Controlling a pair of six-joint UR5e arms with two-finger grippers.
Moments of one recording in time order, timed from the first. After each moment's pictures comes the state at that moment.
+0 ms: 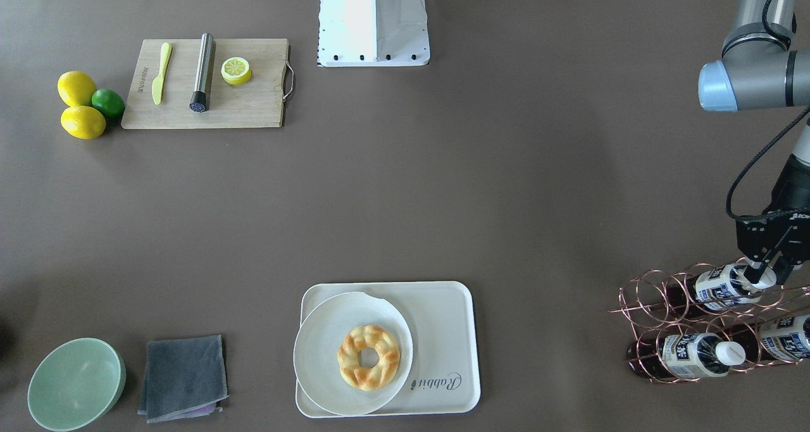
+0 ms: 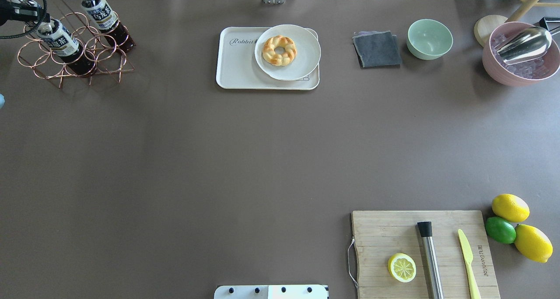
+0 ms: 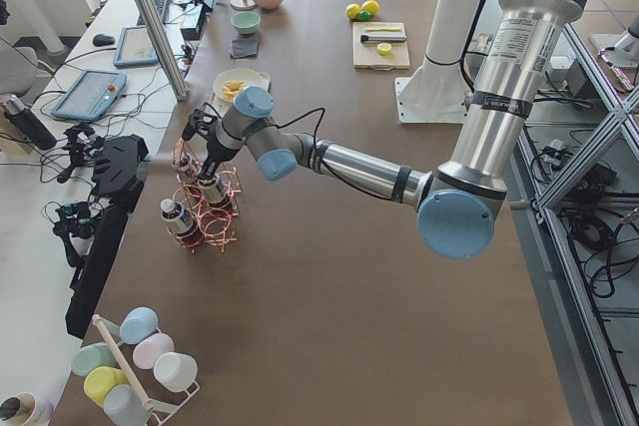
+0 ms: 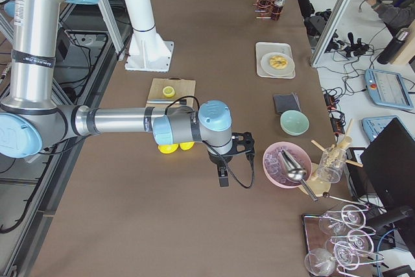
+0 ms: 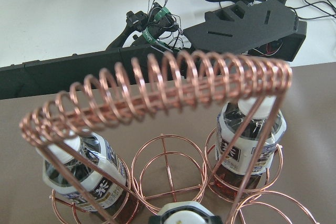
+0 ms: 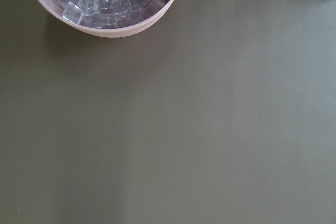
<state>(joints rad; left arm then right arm) -1.19 -1.84 -1.56 -2.26 -1.90 -0.71 1.58 -1.74 1.81 -1.45 2.27 0.02</state>
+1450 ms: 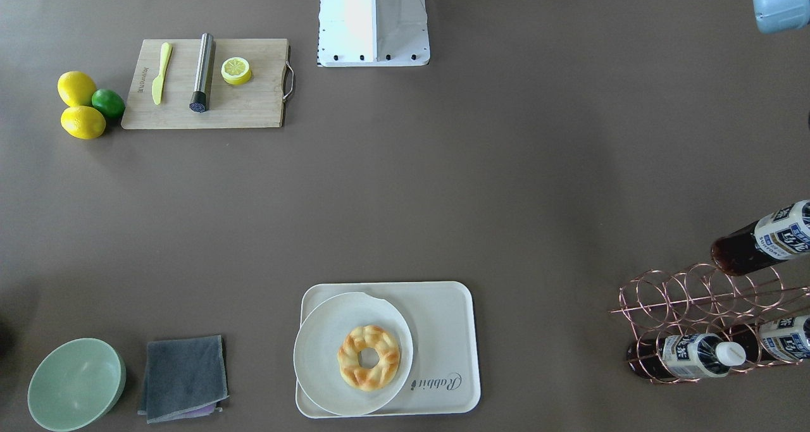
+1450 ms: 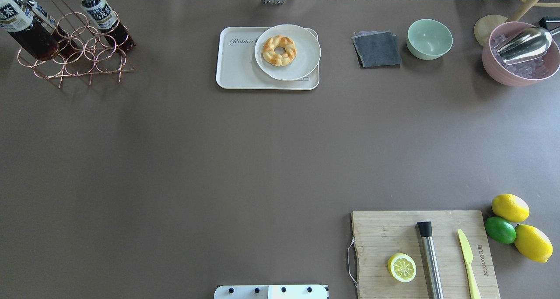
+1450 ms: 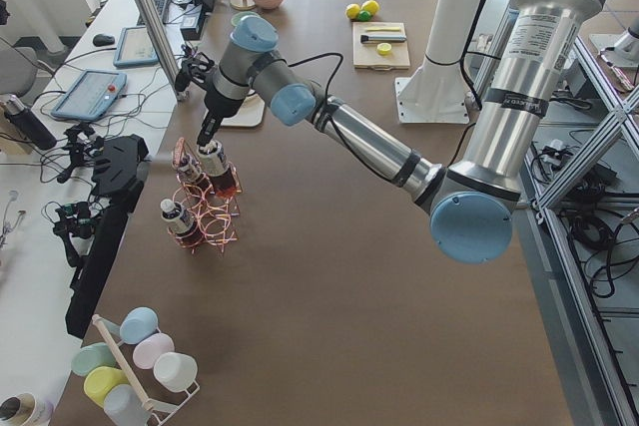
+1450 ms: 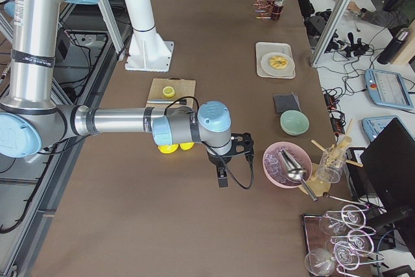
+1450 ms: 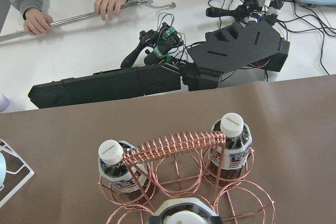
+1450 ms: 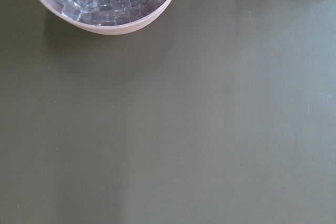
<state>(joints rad) -1.36 -1.86 -1.87 -1.81 -2.04 -0.56 1.58 -1.75 1.81 -1.45 2.27 0.01</state>
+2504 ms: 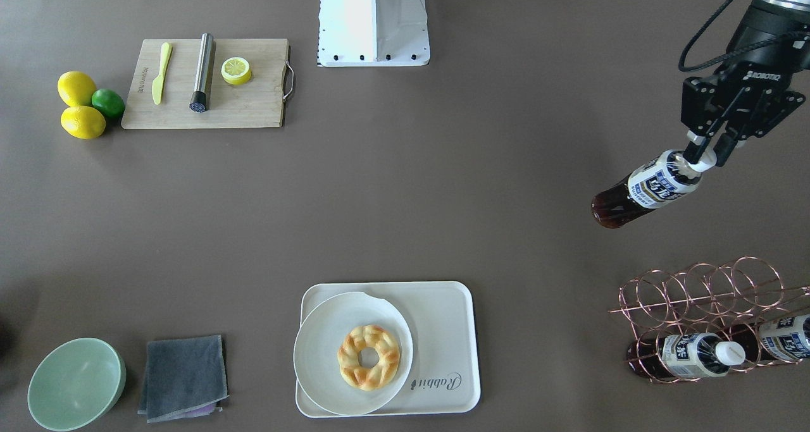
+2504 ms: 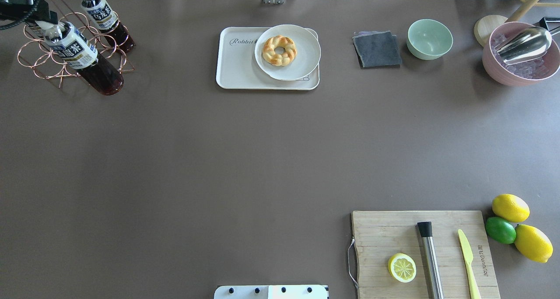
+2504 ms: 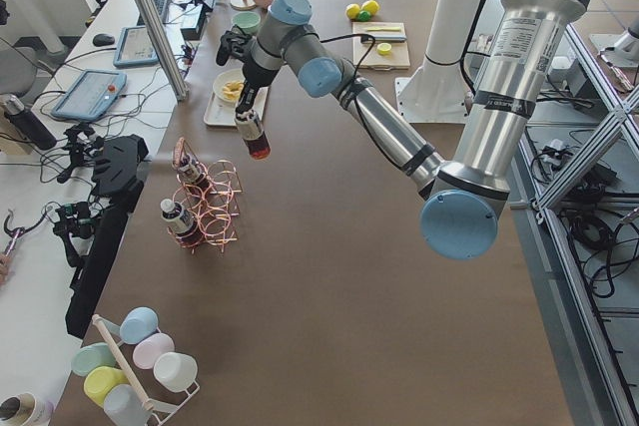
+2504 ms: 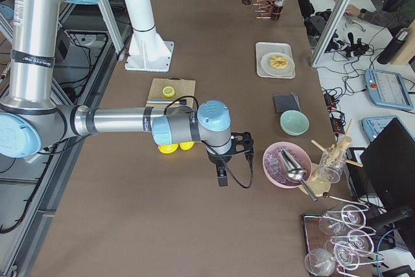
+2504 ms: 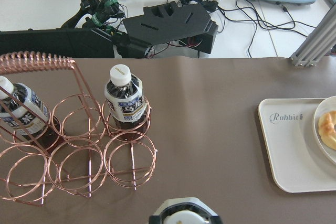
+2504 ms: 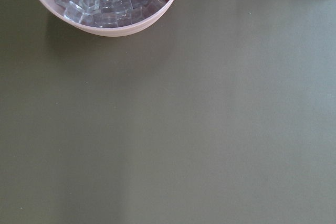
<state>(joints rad) -1.14 -1.84 -2.10 -1.72 -2.00 -0.84 1.58 -1.75 1.81 -1.45 2.27 0.02</state>
